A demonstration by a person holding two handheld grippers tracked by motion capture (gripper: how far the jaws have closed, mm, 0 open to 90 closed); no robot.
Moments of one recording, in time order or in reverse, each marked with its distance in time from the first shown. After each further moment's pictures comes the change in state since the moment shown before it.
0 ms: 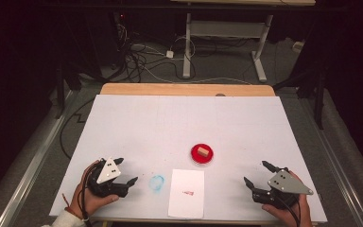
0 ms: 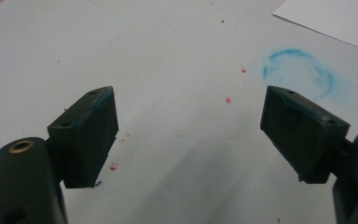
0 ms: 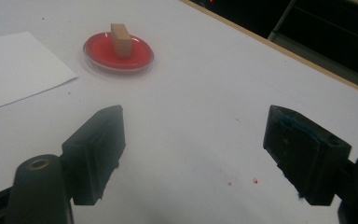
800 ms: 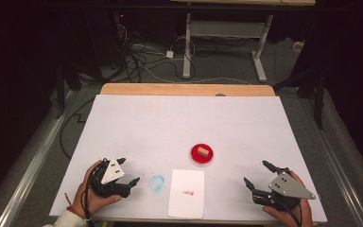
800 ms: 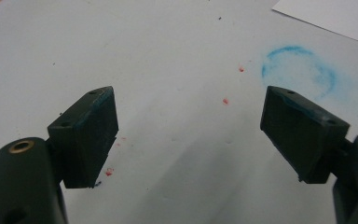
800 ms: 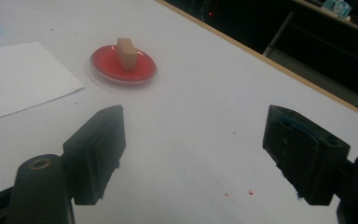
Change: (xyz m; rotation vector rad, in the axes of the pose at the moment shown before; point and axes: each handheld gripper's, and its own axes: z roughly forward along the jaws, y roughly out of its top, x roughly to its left) left arm -0.003 0.003 0.005 0.022 0.009 0.033; right arm 0.004 0.006 -0.008 -0.045 -0.013 -0.028
